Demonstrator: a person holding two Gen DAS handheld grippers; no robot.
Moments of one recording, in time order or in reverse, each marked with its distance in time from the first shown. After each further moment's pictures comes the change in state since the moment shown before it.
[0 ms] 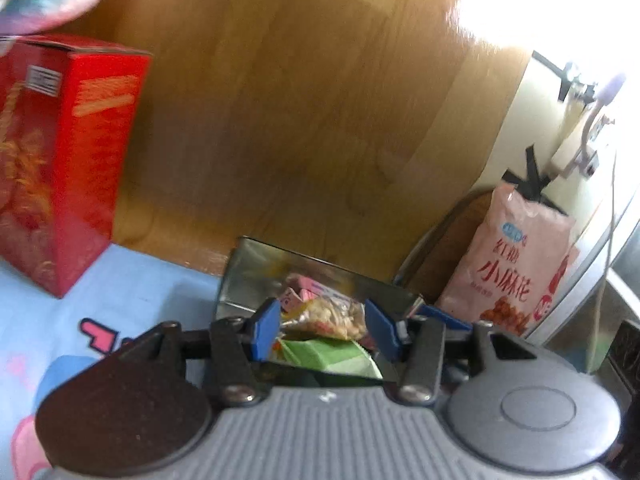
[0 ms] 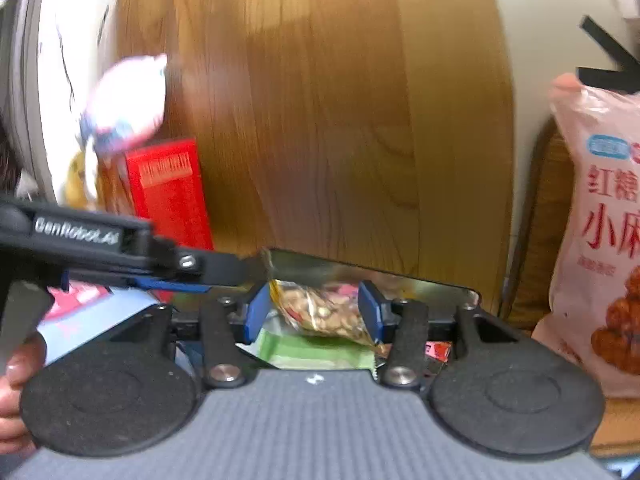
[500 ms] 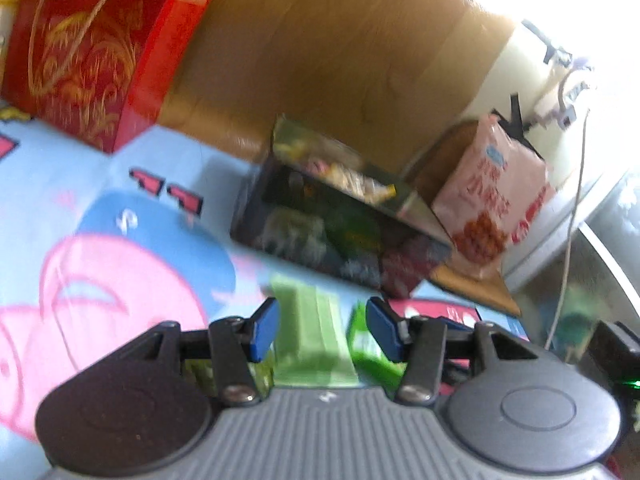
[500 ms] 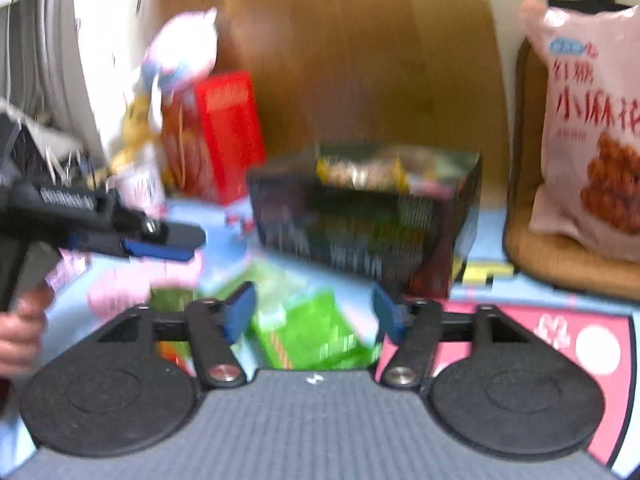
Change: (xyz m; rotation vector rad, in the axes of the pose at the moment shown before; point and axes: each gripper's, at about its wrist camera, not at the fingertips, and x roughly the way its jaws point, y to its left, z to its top) left arm -0.055 0.031 -0.080 -0.072 0.157 -0.056; right arm -0.063 0.020 -0.073 -0.001 0.180 0.094
